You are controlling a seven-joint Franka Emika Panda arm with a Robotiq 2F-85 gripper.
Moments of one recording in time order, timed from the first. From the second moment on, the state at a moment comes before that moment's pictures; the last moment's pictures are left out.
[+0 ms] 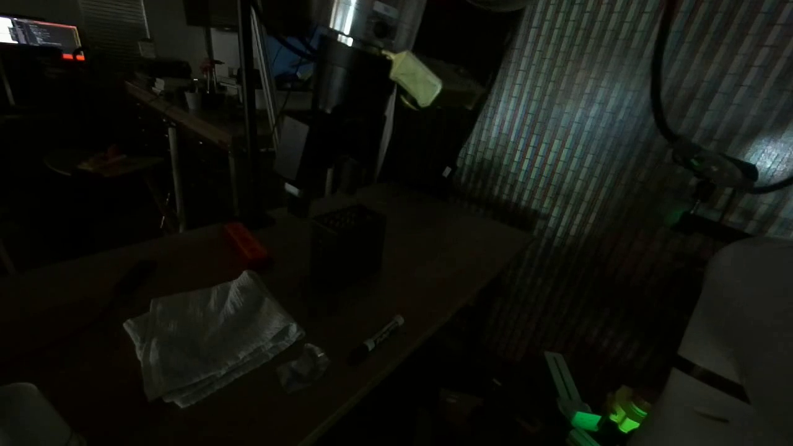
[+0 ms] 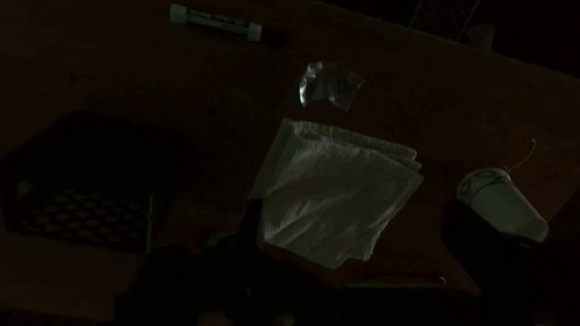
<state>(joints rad) 0.18 -0.53 0.13 -2.50 0.07 2.18 -0.03</state>
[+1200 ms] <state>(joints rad) 0.21 0.29 0.17 -2.05 0.05 2.46 -0.20</state>
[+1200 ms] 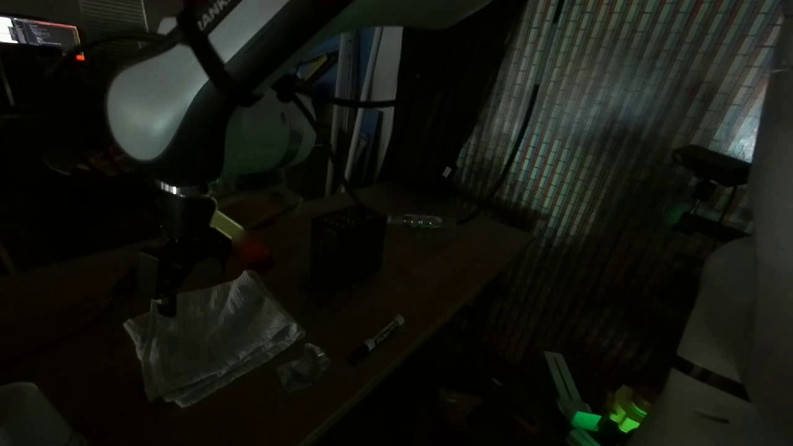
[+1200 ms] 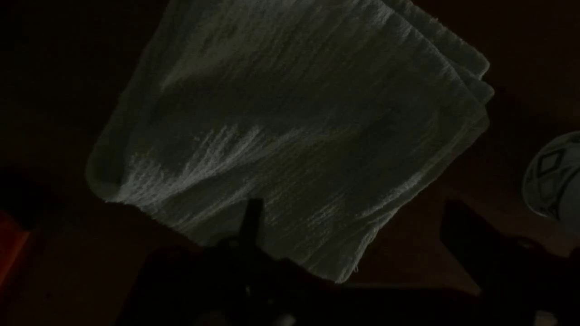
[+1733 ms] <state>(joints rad) 0.17 0.51 0.17 -1.96 0.02 2.48 -0.25</state>
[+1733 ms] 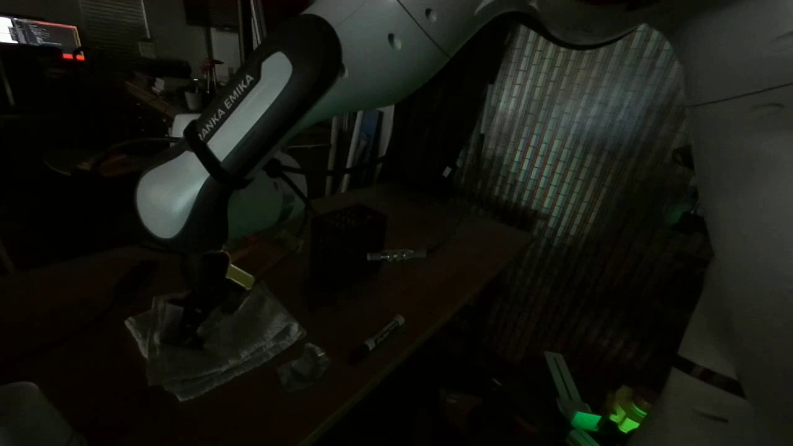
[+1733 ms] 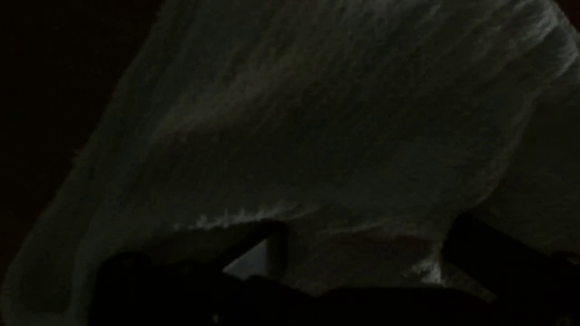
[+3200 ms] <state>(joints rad) 0.02 0.29 0.22 -2.13 0.20 2.48 -0.28</state>
